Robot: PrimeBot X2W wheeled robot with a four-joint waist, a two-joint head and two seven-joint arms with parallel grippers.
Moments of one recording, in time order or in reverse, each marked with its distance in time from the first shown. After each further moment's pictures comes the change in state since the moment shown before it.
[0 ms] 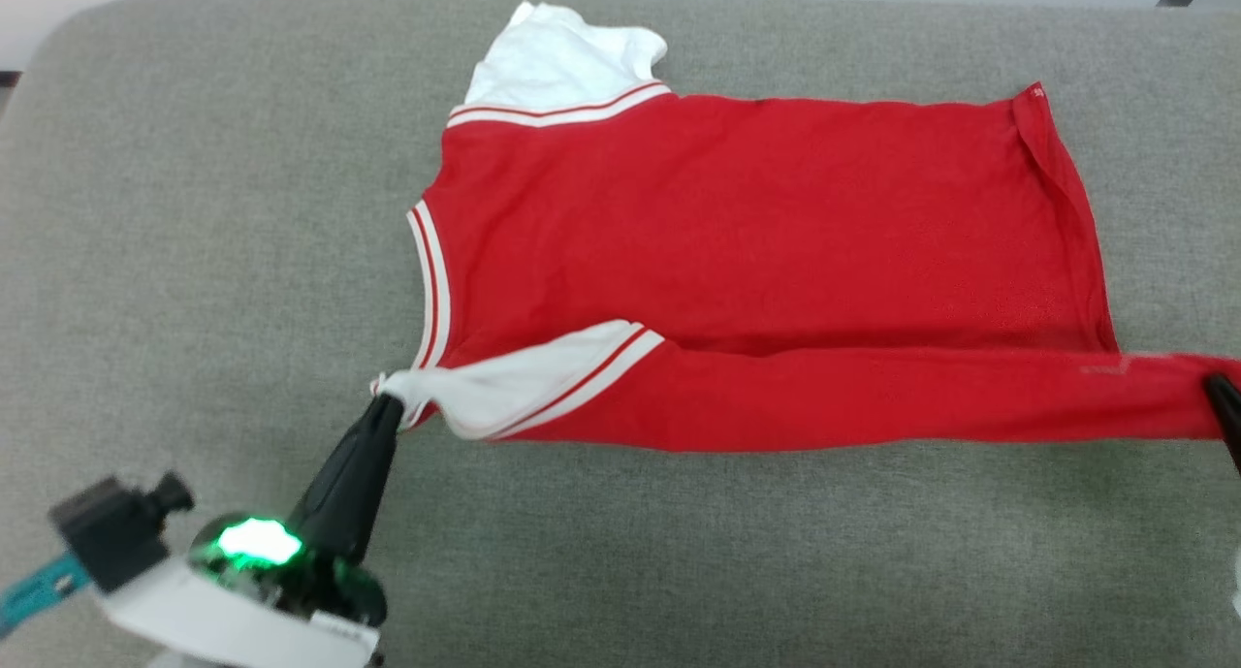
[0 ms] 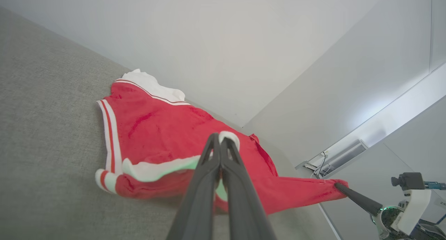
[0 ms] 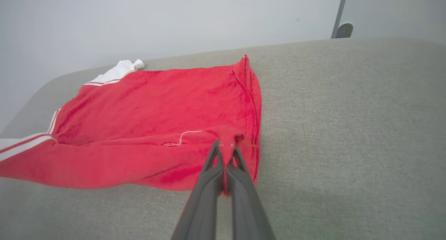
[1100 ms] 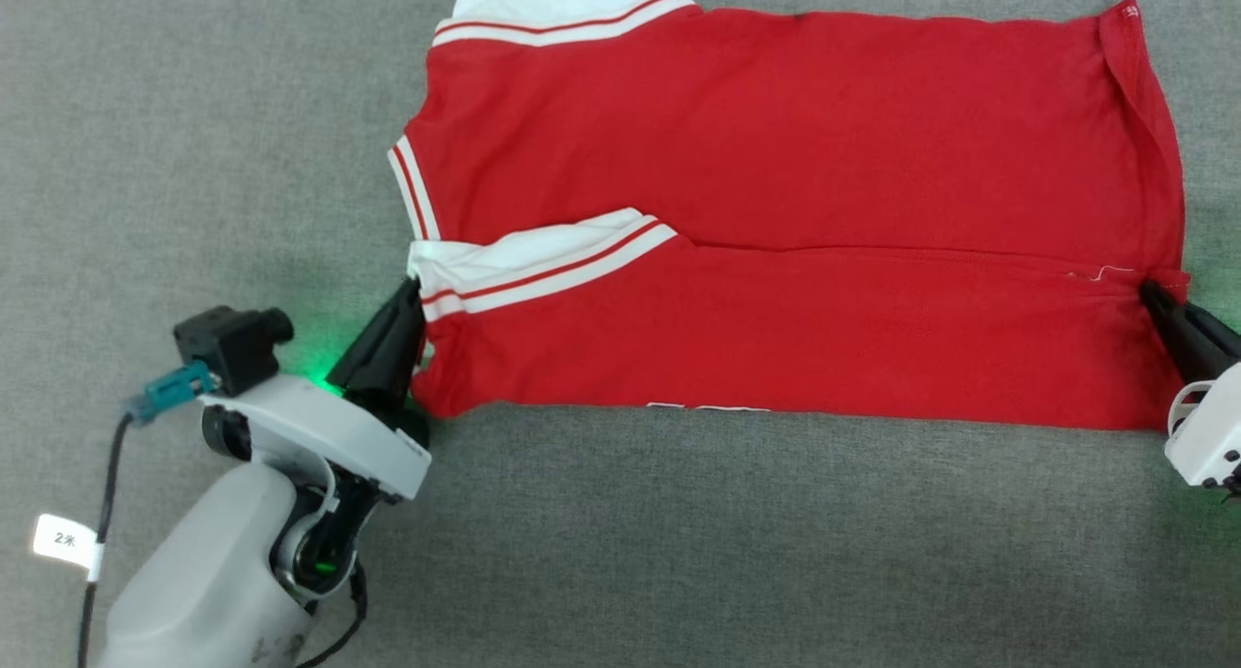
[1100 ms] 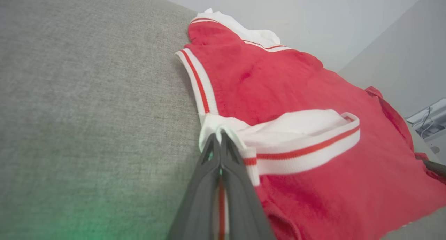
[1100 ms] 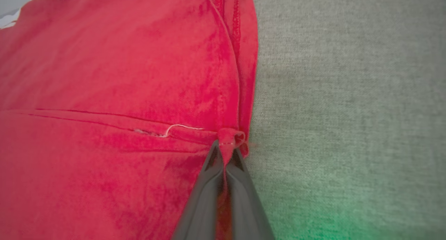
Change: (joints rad) left arm -0.499 -0.119 -0.202 0.676 0.156 0.000 -0.001; right arm -0.377 -0.169 0.218 0.627 -0.008 0.001 -0.178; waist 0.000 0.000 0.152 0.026
